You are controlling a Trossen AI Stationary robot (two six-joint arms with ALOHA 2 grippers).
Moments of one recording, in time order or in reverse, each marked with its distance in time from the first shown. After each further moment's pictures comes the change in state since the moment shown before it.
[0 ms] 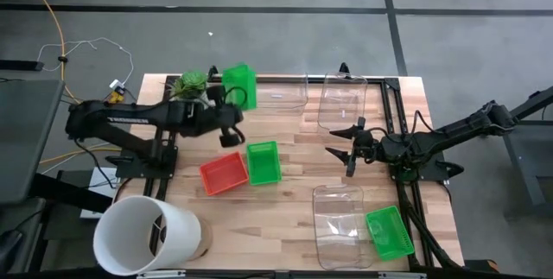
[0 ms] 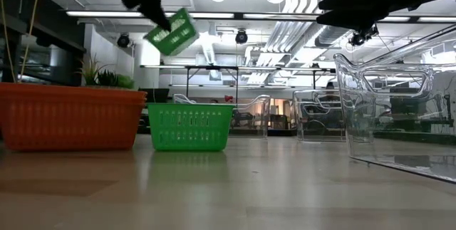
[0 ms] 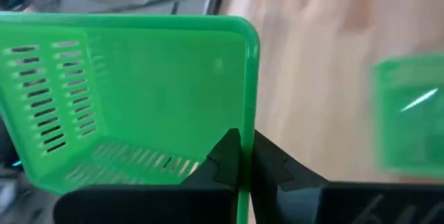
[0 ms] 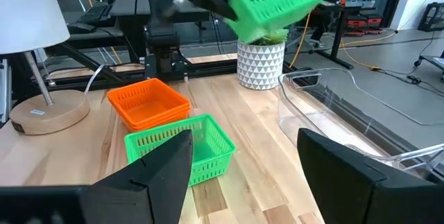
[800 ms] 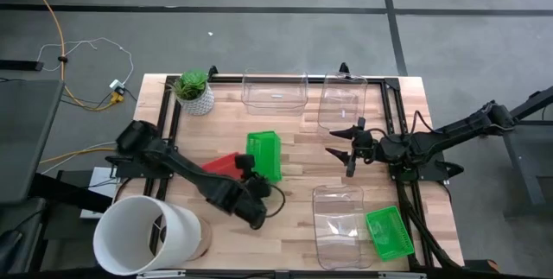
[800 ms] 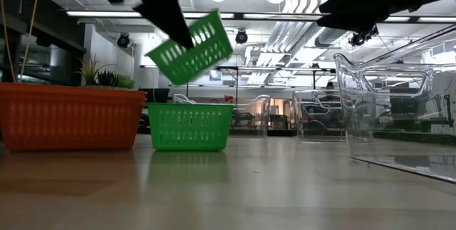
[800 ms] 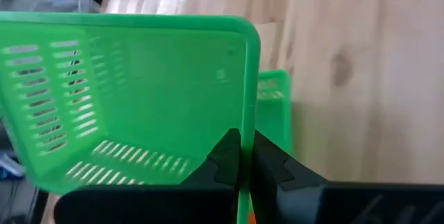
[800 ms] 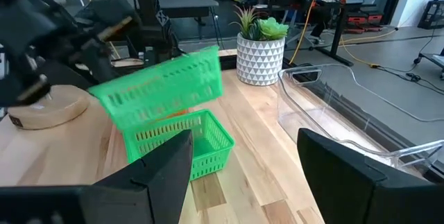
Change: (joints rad) left arm -0.519 0.606 0.317 -0.159 -0.151 -0.613; right arm 0.000 0.000 0.000 -0.021 0.000 0.002
